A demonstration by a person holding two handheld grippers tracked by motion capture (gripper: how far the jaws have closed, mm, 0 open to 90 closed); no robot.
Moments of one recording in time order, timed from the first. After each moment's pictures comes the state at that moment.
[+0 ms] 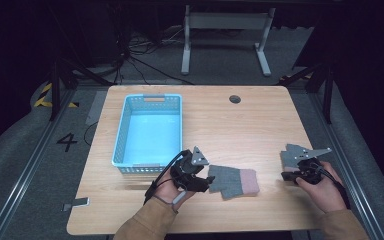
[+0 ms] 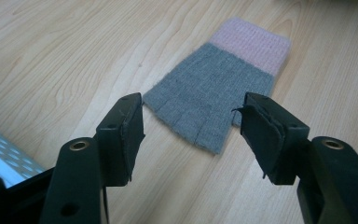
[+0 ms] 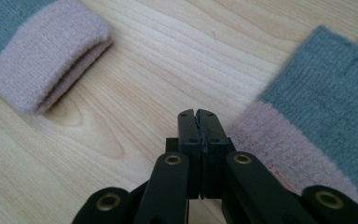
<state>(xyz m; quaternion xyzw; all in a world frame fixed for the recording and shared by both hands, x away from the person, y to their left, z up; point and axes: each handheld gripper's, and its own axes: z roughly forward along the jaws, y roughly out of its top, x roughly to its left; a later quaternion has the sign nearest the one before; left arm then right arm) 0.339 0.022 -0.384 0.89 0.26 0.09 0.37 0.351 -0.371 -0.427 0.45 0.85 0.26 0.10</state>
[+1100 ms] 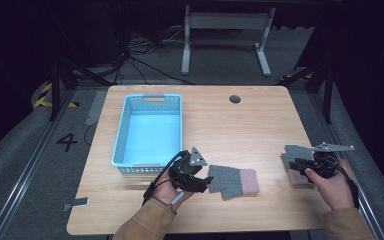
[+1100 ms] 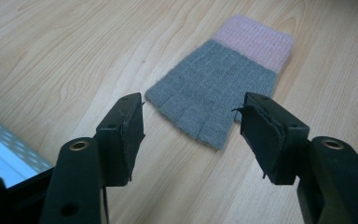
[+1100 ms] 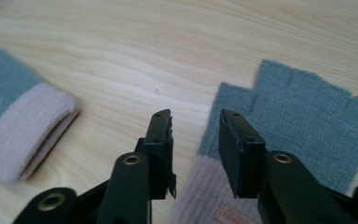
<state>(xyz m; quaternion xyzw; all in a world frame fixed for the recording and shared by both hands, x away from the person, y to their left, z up) 0.336 0.027 -0.384 0.89 0.27 0.09 0.37 0.353 -0.395 -0.408 0.53 0.76 0.33 0.17</state>
